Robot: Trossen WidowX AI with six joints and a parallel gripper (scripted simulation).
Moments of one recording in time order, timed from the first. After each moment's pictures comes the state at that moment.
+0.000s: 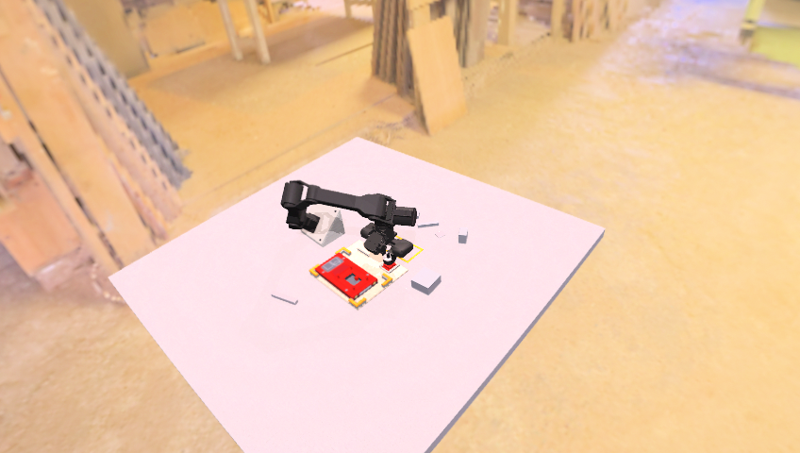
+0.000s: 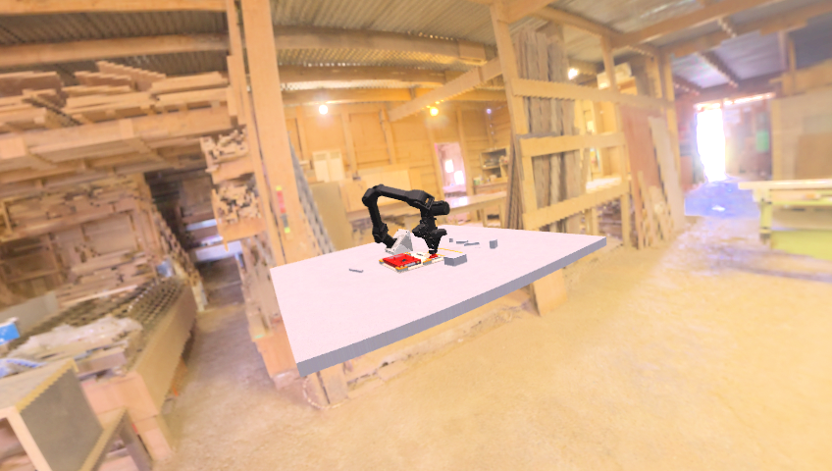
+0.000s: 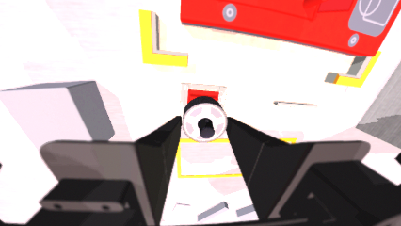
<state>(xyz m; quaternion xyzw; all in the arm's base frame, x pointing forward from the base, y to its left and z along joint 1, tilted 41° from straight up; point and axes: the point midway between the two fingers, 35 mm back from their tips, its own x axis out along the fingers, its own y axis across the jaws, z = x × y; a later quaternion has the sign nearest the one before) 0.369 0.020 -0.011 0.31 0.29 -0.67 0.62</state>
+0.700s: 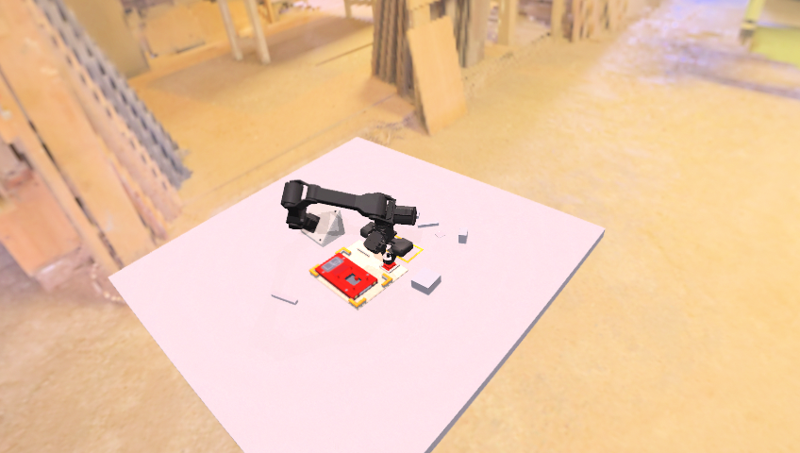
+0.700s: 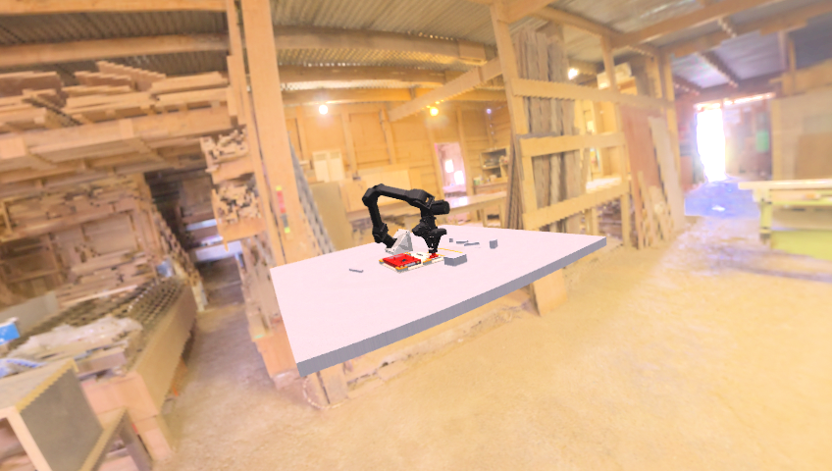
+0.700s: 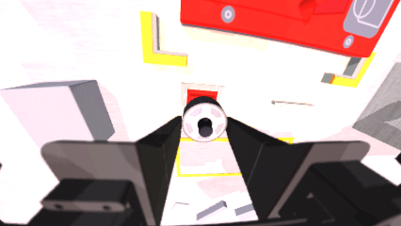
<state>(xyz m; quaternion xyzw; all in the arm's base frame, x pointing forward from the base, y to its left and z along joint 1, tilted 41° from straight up) 0.369 0.022 -0.009 0.30 0.29 -0.67 0.62</state>
